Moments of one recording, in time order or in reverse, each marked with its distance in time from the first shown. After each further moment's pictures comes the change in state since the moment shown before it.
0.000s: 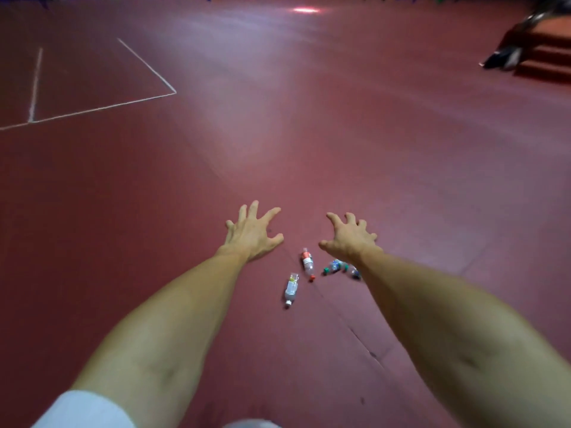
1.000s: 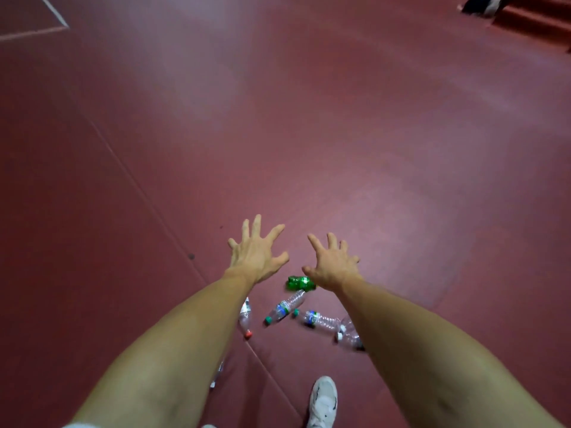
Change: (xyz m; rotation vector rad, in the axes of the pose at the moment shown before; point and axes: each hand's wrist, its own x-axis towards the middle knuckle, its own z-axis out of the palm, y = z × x) left_hand 0.551 0.191 0.200 -0.065 -0.208 0.059; right_hand 0.525 0.231 0.027 -0.123 -0.156 0.085
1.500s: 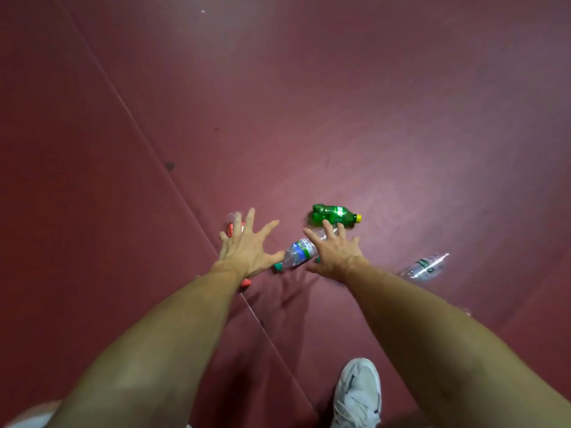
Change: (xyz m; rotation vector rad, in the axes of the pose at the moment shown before) left_hand 0.129 -0.166 0.445 0.060 -0.178 -0.129; right_hand 0.230 0.041 0.444 -0.274 -0.211 -0.265
